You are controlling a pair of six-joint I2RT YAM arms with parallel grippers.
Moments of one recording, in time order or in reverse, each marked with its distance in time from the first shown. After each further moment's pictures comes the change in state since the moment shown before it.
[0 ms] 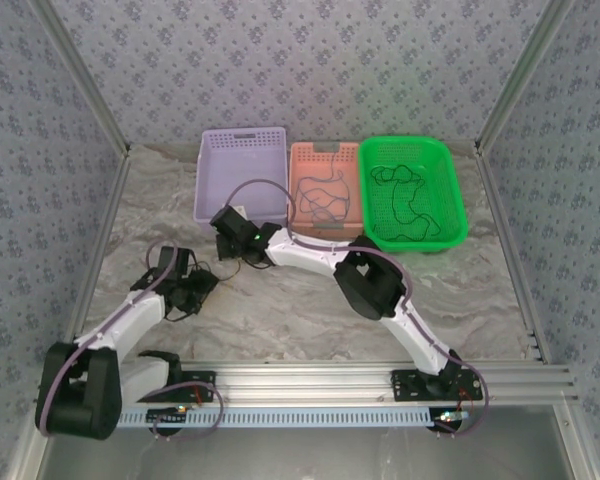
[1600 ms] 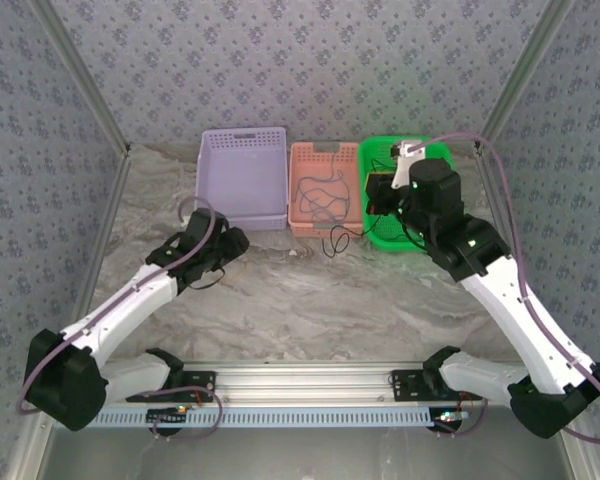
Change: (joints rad) left arm -0.374 0.019 0.399 -0.082 -0.255 0.172; right arm -0.441 -1.221 -0.559 -0.227 -0.056 -0.290
